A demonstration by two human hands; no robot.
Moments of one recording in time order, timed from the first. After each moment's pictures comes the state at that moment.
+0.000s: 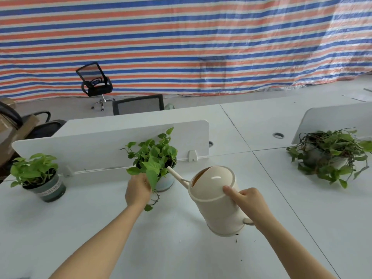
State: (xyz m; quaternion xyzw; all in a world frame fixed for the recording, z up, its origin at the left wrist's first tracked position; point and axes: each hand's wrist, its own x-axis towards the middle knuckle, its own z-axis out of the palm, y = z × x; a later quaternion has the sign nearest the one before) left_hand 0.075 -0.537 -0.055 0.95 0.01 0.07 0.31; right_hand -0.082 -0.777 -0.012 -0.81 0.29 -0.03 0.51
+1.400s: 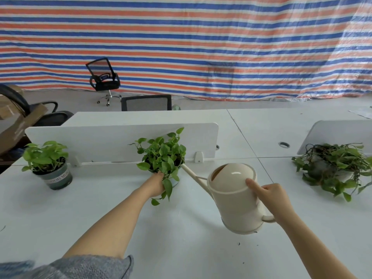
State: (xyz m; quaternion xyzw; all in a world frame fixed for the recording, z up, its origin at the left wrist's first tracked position) left_hand 0.093 -0.538 -0.048 0.96 -0.10 -0.16 0.21; right_hand -0.083 -0.798 0.004 -0.84 0.29 -0.10 0.45
